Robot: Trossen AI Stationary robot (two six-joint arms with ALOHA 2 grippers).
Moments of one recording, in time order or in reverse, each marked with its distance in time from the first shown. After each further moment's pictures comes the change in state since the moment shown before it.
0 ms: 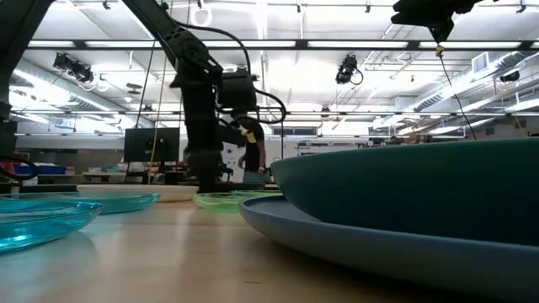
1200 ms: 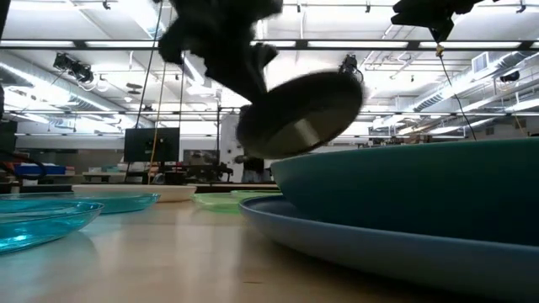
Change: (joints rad) left arm -0.543 -0.149 0.130 0.114 0.199 0.170; right arm 0.000 0.000 0.000 -0.001 0.008 -0.009
